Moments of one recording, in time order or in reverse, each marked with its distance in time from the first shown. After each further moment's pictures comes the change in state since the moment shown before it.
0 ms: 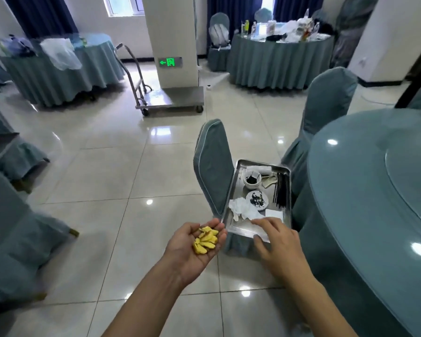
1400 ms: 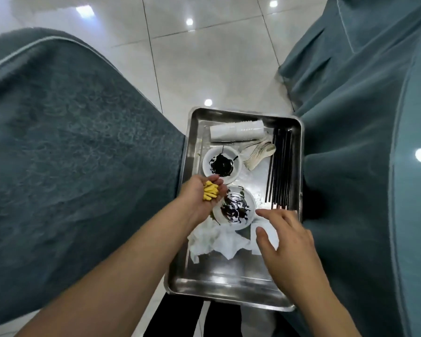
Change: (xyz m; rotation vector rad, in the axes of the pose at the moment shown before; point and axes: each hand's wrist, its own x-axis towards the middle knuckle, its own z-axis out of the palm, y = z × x) left_hand 0.725 0.021 0.223 0.224 0.362 -0.311; right_hand 0.419 0.303 0.185 0.182 -0.300 0.461
